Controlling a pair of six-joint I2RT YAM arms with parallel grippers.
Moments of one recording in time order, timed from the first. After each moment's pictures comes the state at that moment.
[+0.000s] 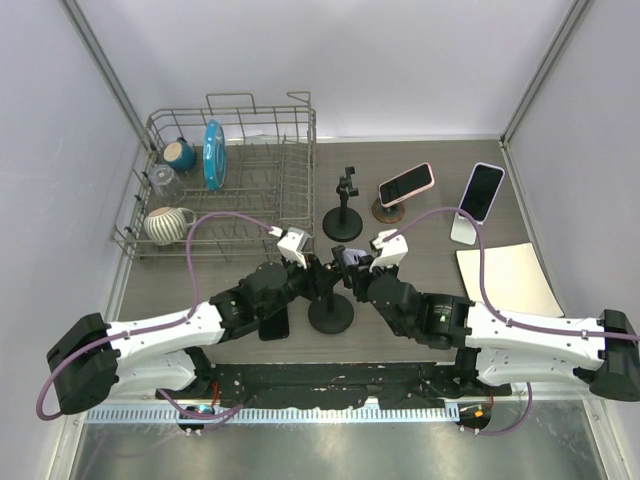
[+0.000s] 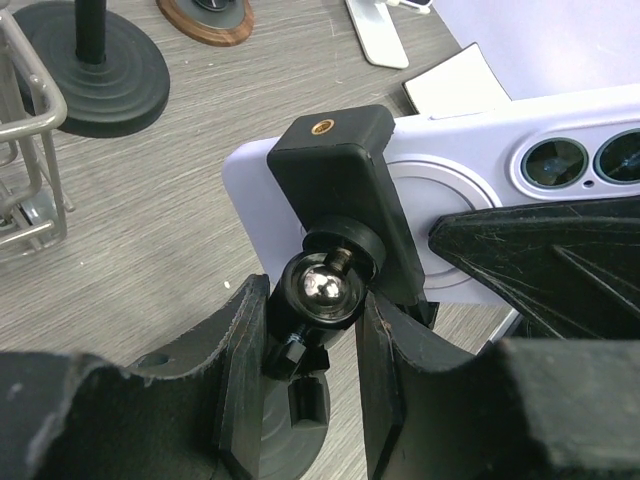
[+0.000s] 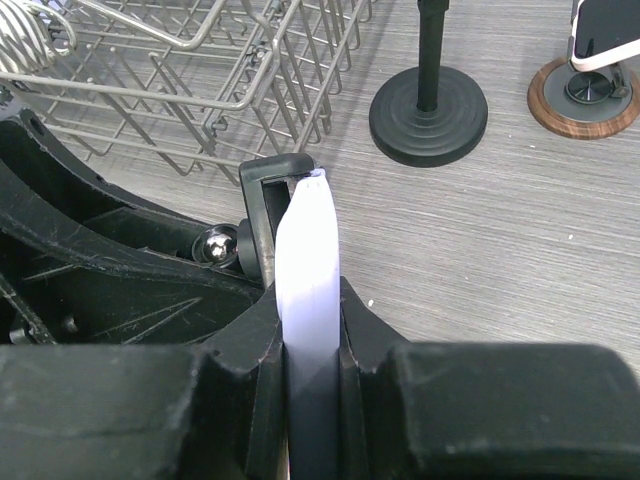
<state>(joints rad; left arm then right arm) -1.00 1.11 0.52 0.34 -0.20 -0.56 1.24 0.98 0.71 -0.16 0.82 0.54</state>
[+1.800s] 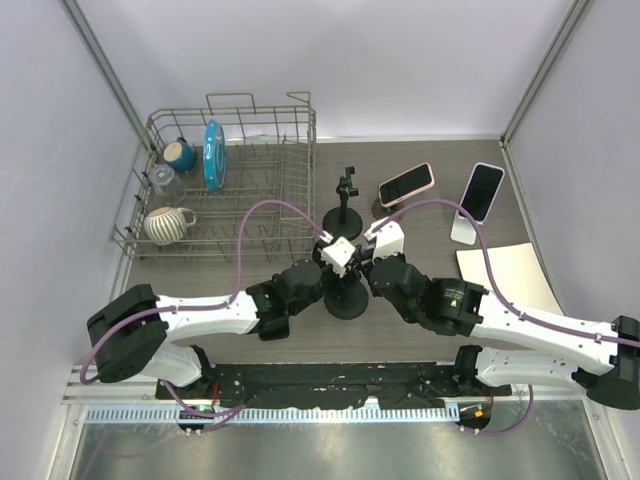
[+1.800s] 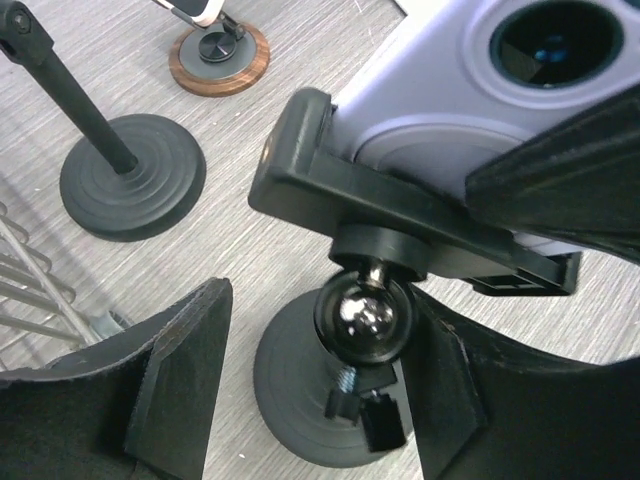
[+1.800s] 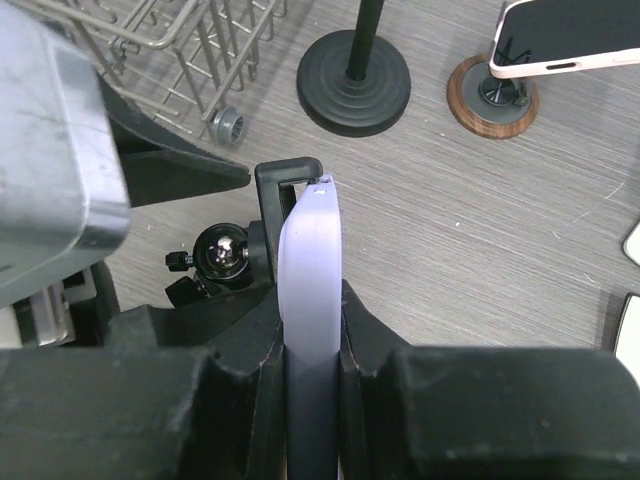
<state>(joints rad) -1.09 1.39 0.66 0.46 -0.28 -0.08 1.16 0.98 0.85 -0.46 0.72 0.36</state>
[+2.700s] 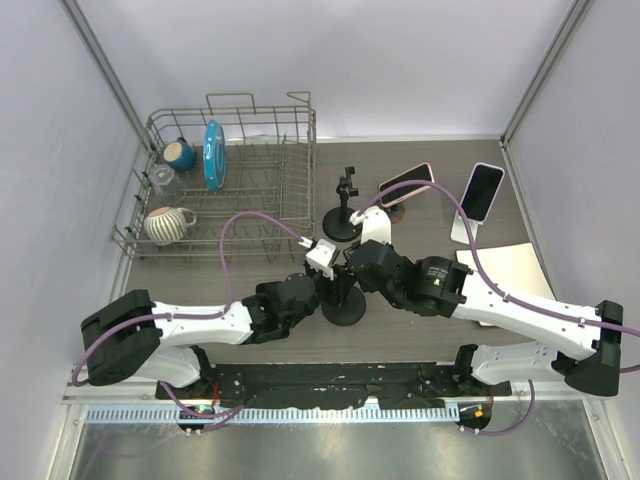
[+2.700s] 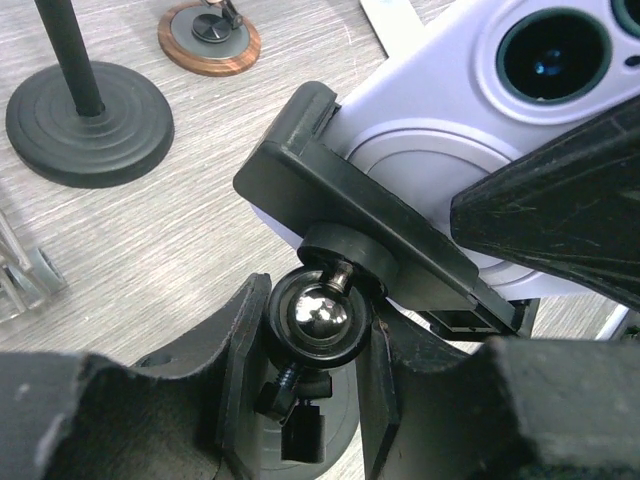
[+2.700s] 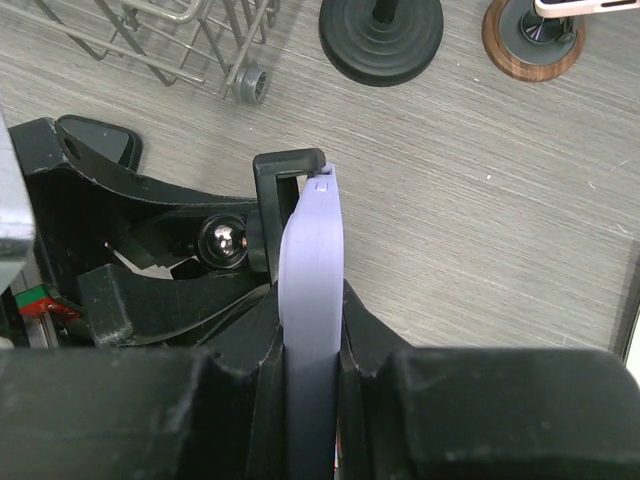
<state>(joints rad) -1.14 1.35 0.57 0.57 -0.40 -0.35 1.15 1.16 1.11 -0.76 0.62 0.51</state>
